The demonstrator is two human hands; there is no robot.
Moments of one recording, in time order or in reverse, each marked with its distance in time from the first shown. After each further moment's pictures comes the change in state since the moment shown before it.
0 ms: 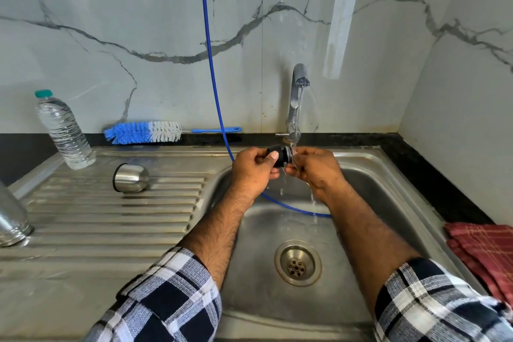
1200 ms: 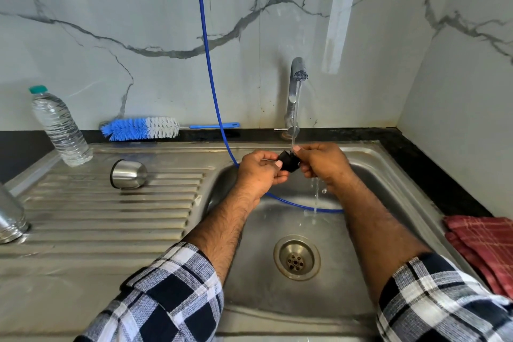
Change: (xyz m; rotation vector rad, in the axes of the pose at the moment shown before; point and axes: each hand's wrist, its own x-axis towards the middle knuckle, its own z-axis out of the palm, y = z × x) left_hand -0.007 -0.009 0.011 -0.061 -0.089 -0.191; right_hand -0.004 -0.011 -0.018 -0.418 0.027 -0.106
